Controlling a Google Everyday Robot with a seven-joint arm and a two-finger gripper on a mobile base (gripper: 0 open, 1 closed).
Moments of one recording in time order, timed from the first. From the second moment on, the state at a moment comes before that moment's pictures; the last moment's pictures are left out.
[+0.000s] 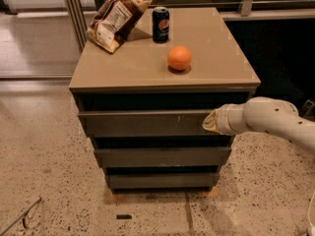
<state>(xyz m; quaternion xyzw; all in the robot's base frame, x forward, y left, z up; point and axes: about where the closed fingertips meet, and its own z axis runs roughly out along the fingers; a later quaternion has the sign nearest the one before) 0.637 -0.195 0.647 -0.63 0.68 -0.06 0.36</state>
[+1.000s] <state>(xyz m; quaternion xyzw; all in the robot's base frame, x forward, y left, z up) 0.583 -0.188 0.711 -0.62 0.73 0.07 0.28</state>
